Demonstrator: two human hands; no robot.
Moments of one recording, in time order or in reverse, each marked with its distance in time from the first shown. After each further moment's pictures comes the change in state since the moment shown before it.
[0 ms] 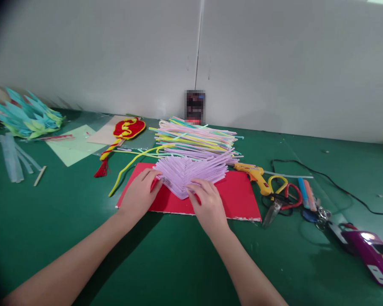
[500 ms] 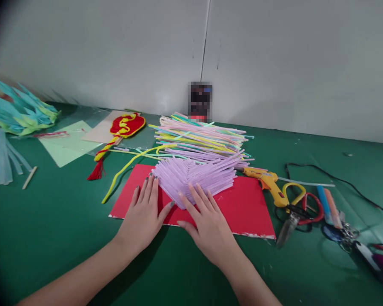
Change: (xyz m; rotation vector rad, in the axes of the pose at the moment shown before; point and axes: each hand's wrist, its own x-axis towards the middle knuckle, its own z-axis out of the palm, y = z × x) left_hand -0.029 0.017 0.020 0.344 -0.175 -0.132; right_hand -0.012 0.000 -0.001 -0.269 -0.455 -0.126
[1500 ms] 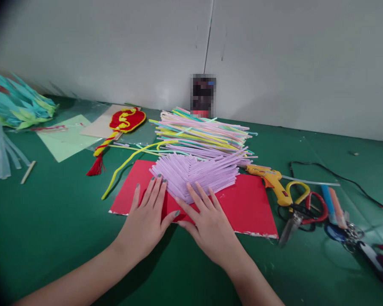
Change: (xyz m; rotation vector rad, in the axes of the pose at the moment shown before) left_hand -0.013 0.005 -0.001 -0.026 0.010 0.140; right_hand 0.001 -0.001 -0.004 0.007 -0.048 -0.057
